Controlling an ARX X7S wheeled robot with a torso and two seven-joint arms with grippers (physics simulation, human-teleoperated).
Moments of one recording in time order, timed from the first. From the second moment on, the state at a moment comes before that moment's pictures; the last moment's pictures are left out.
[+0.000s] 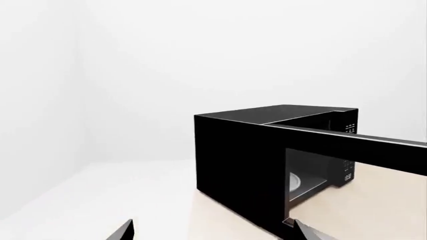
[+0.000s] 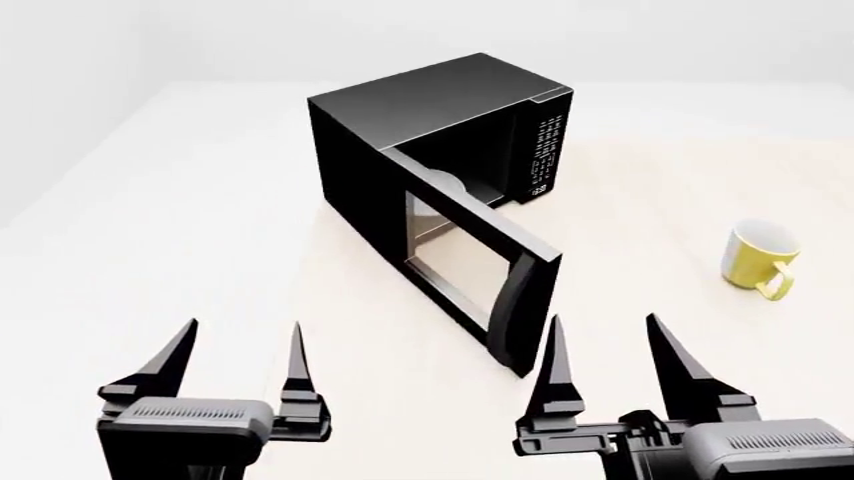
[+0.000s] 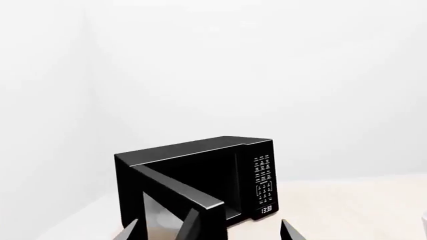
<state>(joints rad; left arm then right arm) 0.13 -0.30 0.15 0.60 -0.21 -0.22 -0.27 -0.18 0.29 -0.17 -0.69 0.29 0.11 0.27</state>
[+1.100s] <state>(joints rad) 0.13 -0.32 0.16 0.60 -0.23 -0.21 -0.28 -0.18 0.33 -0.19 -0.75 0.28 0.16 0.33</state>
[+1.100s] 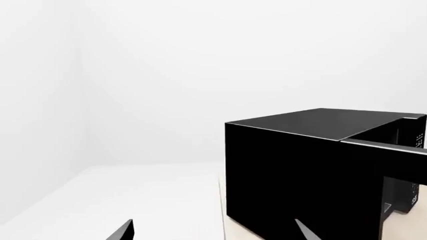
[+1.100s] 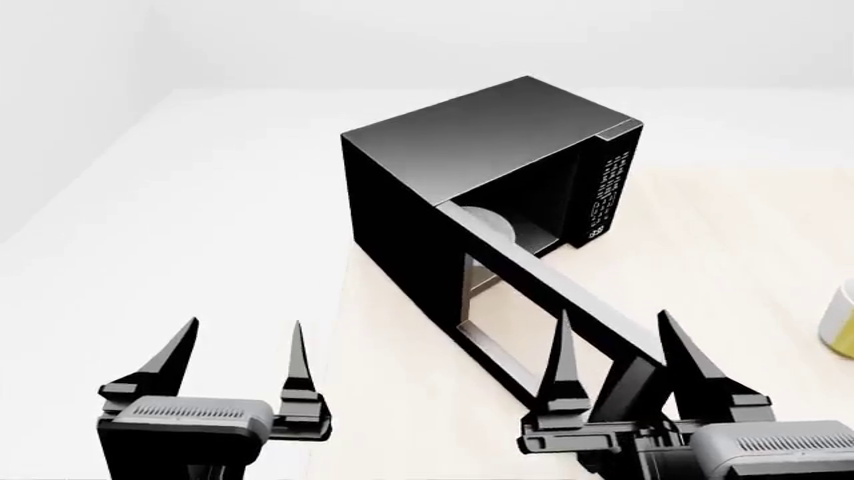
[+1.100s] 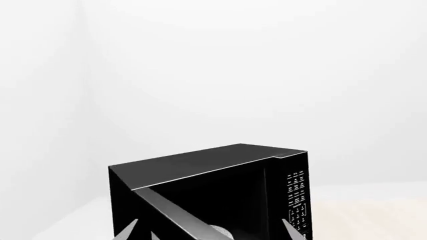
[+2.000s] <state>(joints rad) 0.13 -0.33 0.18 0.59 -0.23 -0.20 -0.30 -0.15 0.42 -0.12 -0.94 0.35 0.37 0.44</state>
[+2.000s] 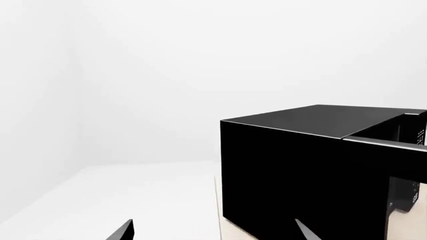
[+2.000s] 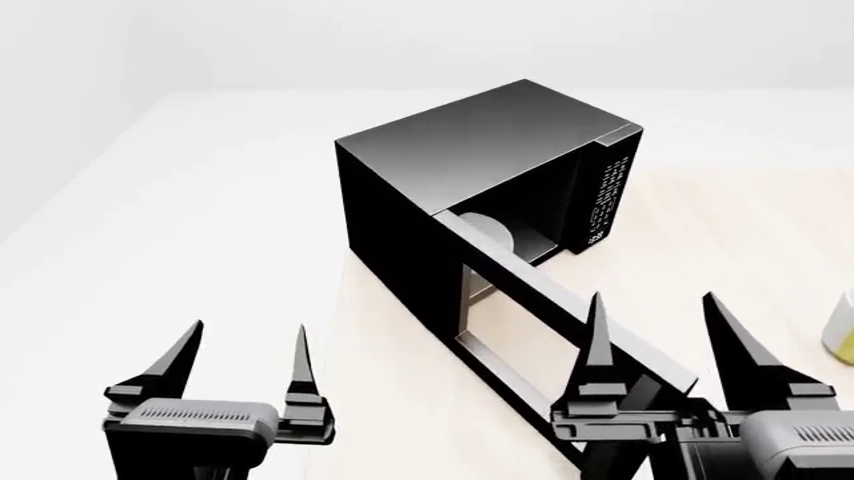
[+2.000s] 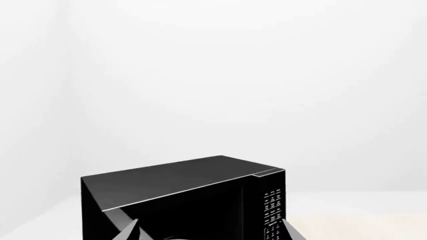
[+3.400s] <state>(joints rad) 0.12 -0.35 0.21 0.58 -0.24 -0.19 -0.32 0.06 0.50 -0.32 -1.03 0.56 0.66 0.57</state>
